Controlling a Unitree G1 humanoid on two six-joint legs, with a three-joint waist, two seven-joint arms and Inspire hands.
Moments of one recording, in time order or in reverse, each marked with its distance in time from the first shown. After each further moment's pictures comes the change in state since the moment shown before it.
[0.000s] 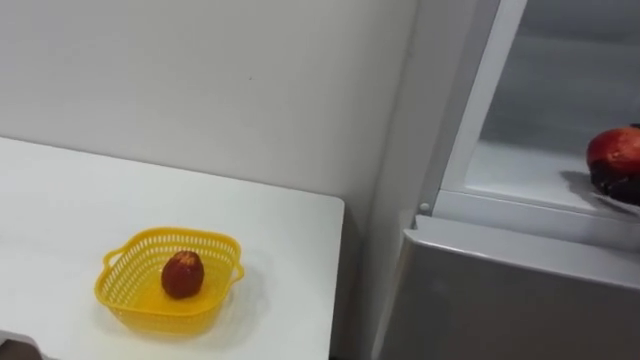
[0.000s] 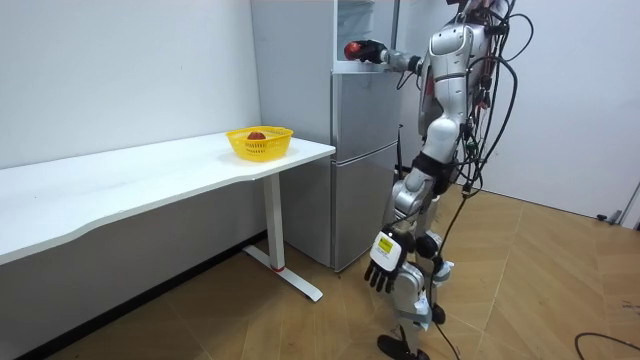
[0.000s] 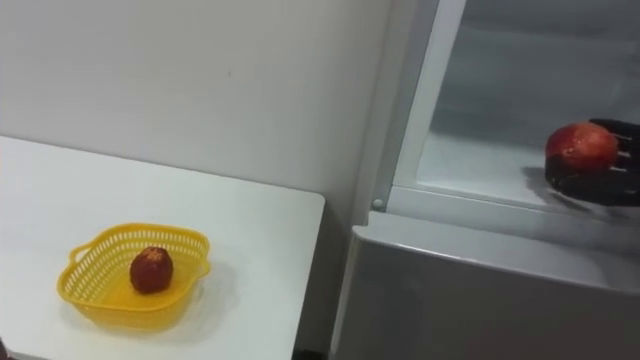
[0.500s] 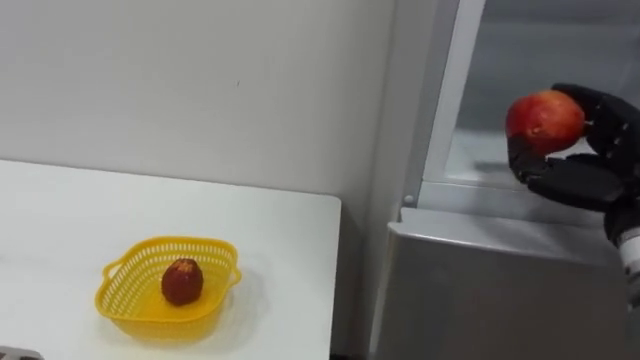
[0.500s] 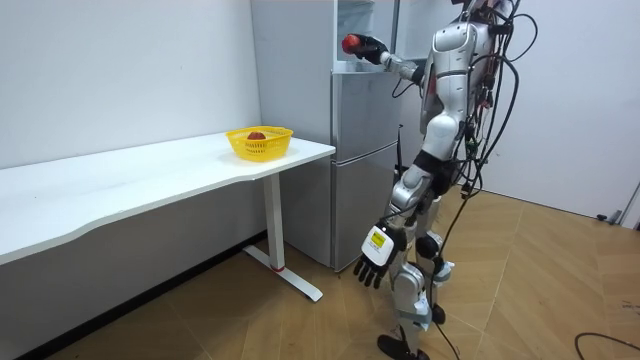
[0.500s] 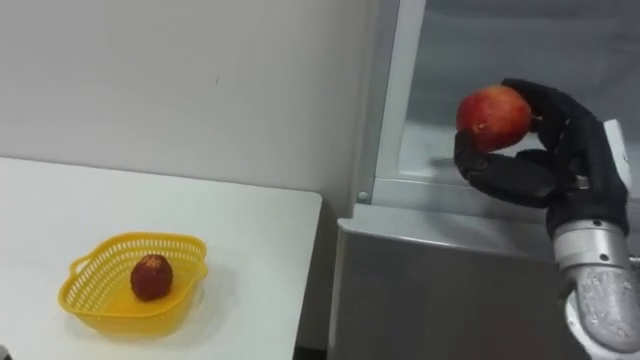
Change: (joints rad) left arm -0.016 -0.041 -0.040 0.009 -0.019 -0.062 0.078; right arm 0.273 0.252 0.003 -0.701 -0.045 -0.038 -0.217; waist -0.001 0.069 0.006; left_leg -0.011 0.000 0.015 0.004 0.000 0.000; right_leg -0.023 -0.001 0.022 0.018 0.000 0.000
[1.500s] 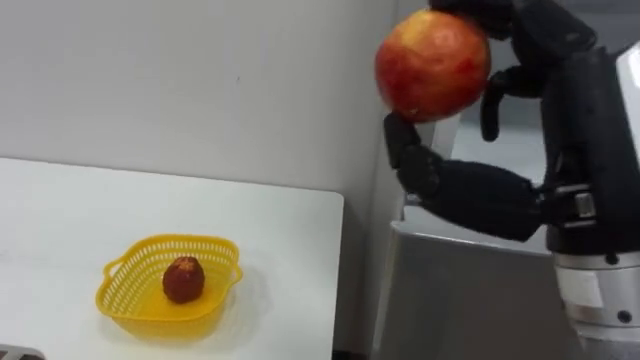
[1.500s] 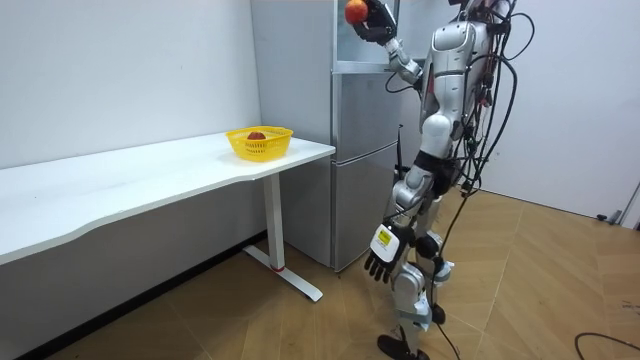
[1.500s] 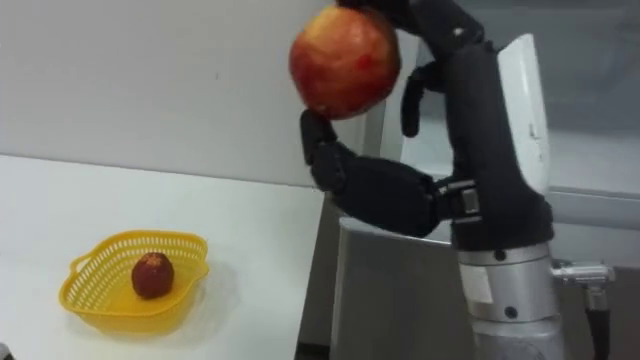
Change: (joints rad) left arm -0.089 -0.014 -0.076 0.156 0.000 -0.066 -0.027; right arm 0.060 0.089 0.257 -0.369 -0.585 -0.167 0.070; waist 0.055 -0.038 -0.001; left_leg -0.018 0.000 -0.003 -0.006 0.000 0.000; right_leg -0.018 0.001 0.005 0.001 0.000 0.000
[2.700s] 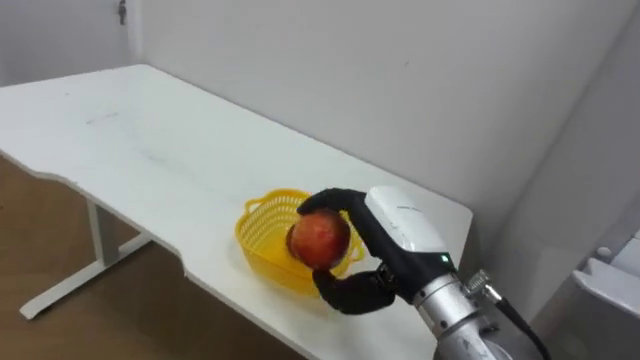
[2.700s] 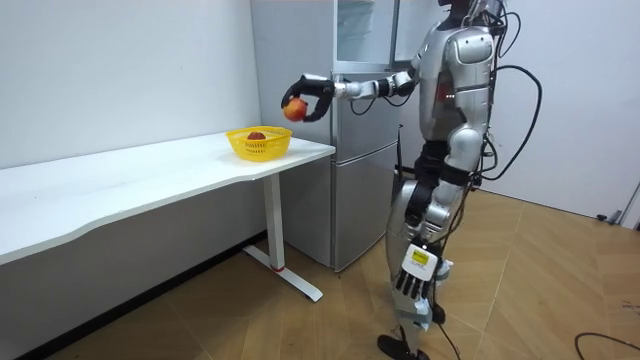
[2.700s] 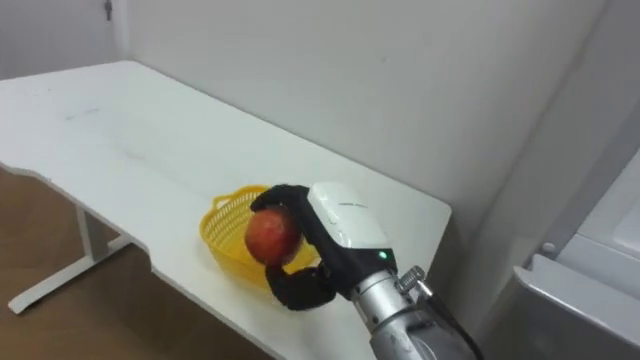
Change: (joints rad) left arm -0.060 0.079 -0.021 -0.008 -0.001 0.044 -0.053; right arm -0.249 0.014 0.308 0.793 -0.184 0.091 0.037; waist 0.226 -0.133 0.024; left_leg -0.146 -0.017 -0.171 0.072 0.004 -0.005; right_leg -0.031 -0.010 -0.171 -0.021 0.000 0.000
